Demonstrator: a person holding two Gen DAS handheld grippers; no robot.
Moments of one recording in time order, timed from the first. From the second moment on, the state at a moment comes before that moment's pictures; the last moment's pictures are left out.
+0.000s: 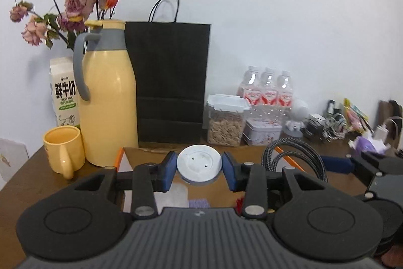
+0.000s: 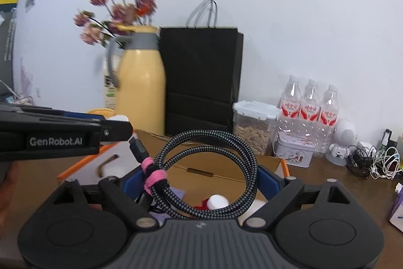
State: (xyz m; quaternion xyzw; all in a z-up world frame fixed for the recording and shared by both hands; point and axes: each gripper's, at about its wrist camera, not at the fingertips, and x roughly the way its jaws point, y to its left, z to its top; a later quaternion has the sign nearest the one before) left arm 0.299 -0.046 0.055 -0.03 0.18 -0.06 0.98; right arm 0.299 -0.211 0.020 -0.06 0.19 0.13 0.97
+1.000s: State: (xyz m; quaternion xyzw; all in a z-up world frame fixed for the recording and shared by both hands) left arm 0.335 -0.055 0.036 0.00 0.17 -0.01 0.99; right arm 0.356 -0.237 -0.013 0.00 0.25 0.09 0.97
